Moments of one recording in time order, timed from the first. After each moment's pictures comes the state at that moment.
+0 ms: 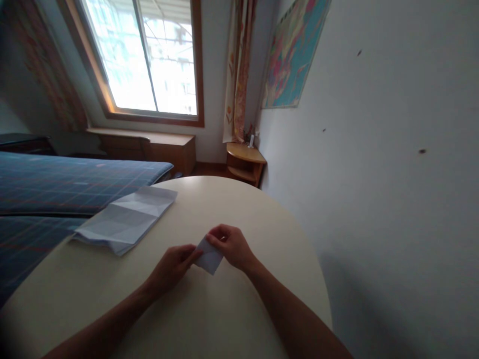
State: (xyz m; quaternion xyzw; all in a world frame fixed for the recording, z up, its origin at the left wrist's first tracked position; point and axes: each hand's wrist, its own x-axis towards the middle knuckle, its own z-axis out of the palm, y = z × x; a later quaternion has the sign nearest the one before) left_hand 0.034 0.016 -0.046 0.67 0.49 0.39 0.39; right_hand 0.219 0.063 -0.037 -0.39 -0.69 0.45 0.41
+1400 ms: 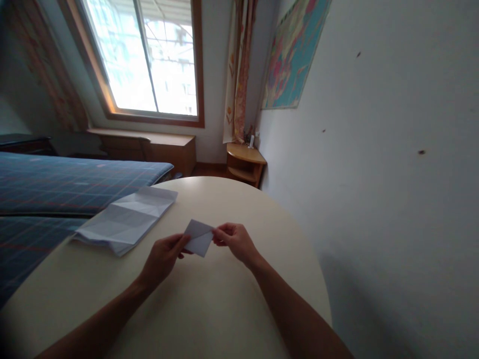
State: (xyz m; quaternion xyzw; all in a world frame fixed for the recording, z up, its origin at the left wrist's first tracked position) left_hand 0.022 0.023 -0.037 0.57 0.54 0.49 0.39; right_hand 0.228 0.078 -0.038 -0.42 -0.57 0.58 0.41
